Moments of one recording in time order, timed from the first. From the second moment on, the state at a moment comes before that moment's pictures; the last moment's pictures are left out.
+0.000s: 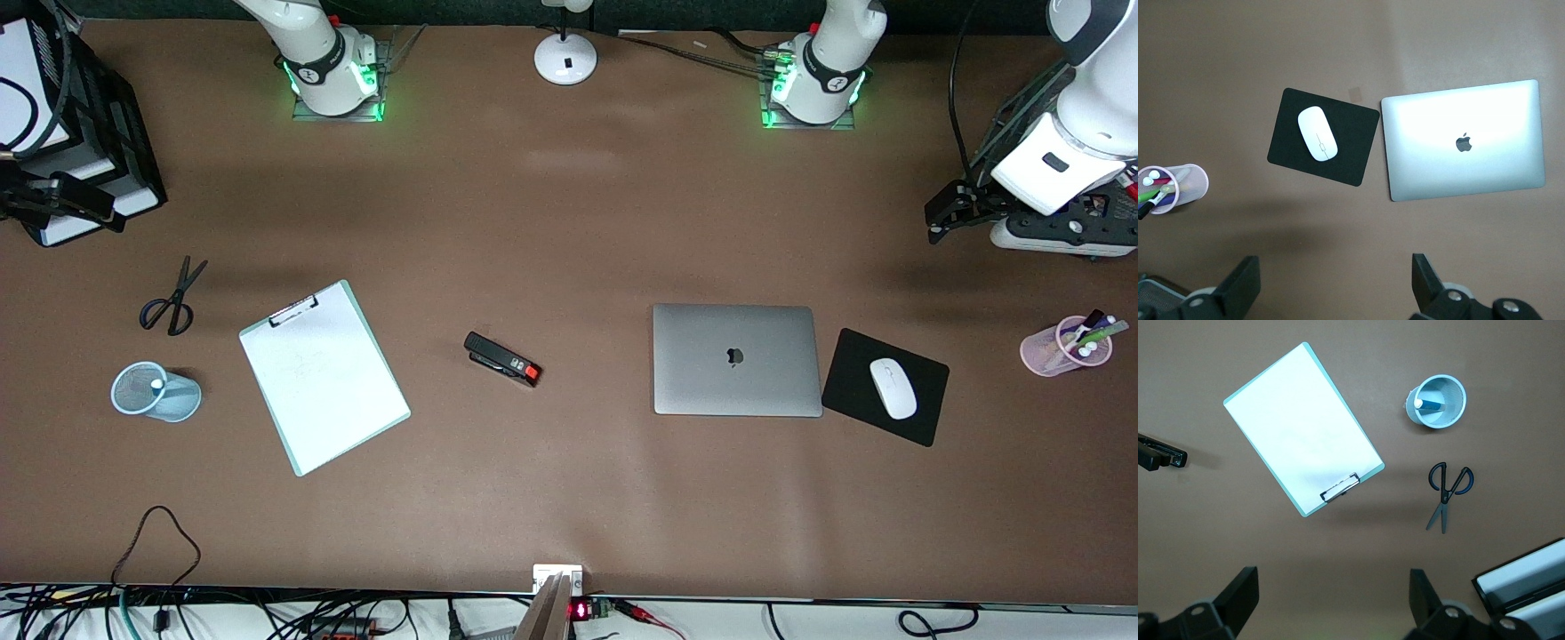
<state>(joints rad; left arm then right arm) -0.02 -0.11 -0.04 -1.88 0.07 1.83 0.04 0.04 0.07 -0.12 -1.53 0.02 1.54 -0.04</state>
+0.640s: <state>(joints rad) -0.02 -0.11 -0.04 -1.88 0.07 1.83 0.04 0.03 0.07 -0.12 -1.53 0.02 1.55 -0.05</state>
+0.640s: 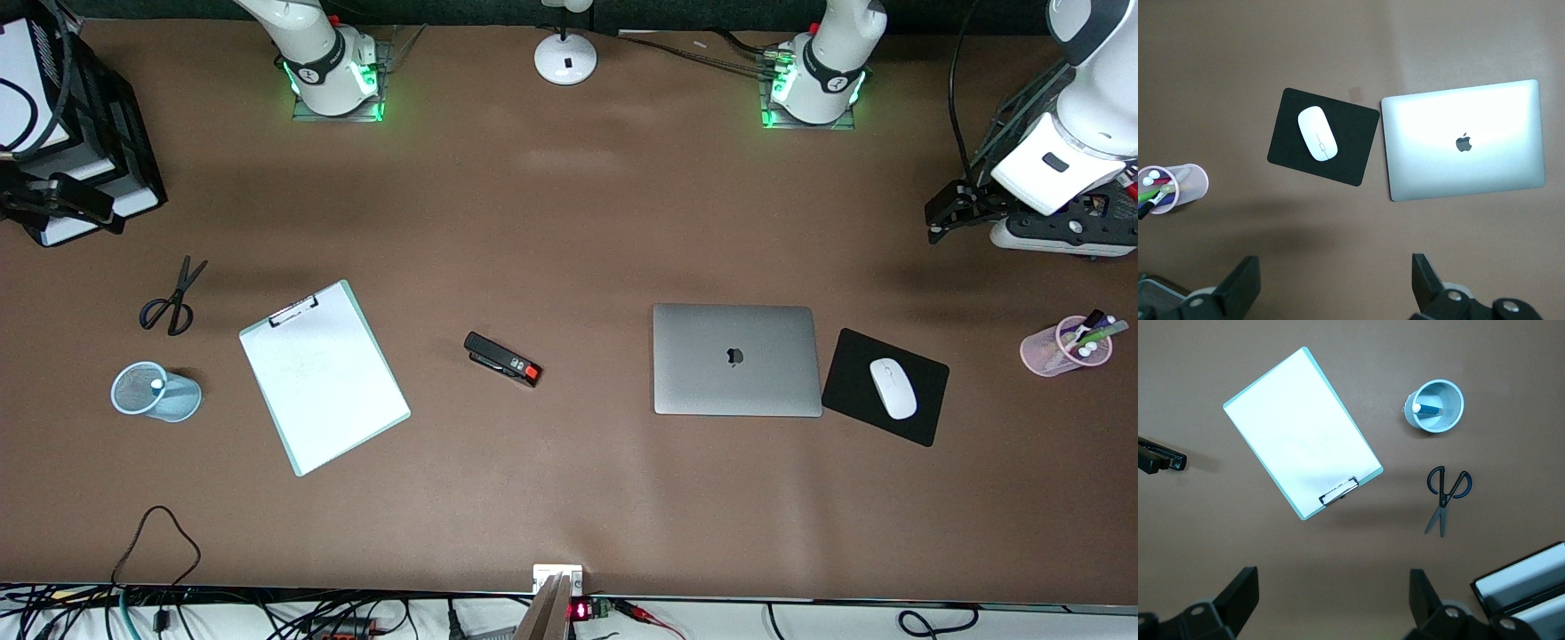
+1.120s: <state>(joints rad) -0.02 -0.11 -0.04 -1.88 0.07 1.83 0.04 0.04 0.07 -0.12 -1.53 0.02 1.55 -0.05</state>
